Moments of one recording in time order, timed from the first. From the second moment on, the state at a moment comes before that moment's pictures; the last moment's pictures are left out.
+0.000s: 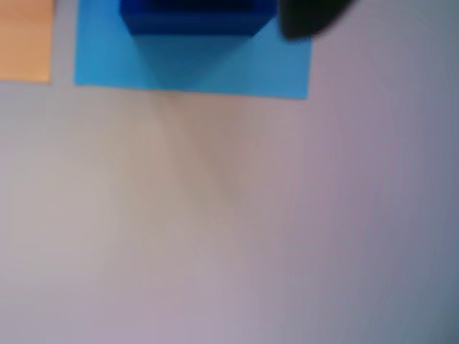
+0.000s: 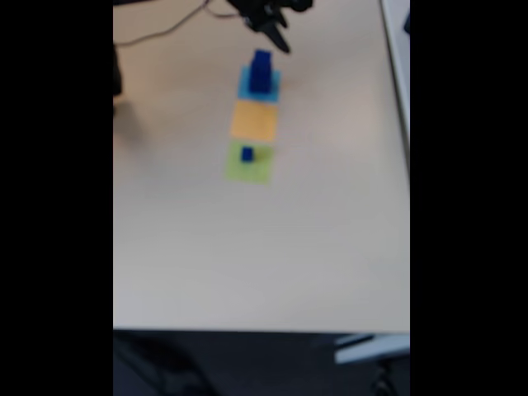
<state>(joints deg) -6.4 83.3 71.6 57.9 98.1</state>
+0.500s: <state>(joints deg) -10.5 81.7 75.8 55.9 102.9</state>
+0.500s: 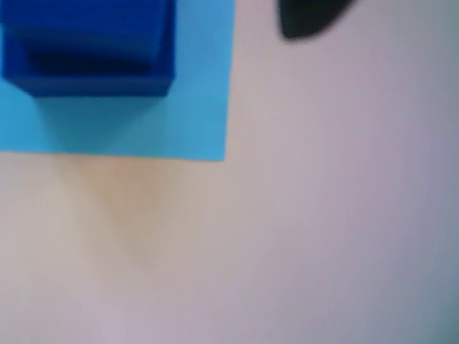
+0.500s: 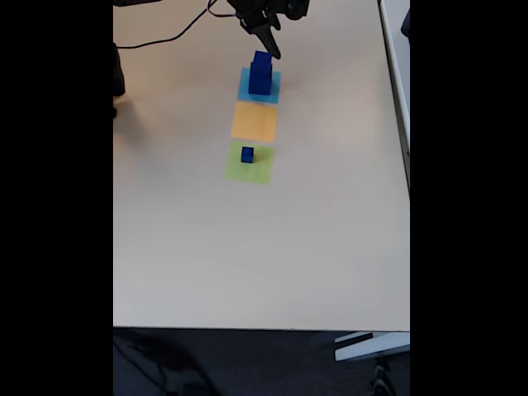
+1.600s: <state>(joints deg) -10.3 76.7 83.0 55.4 105.9</state>
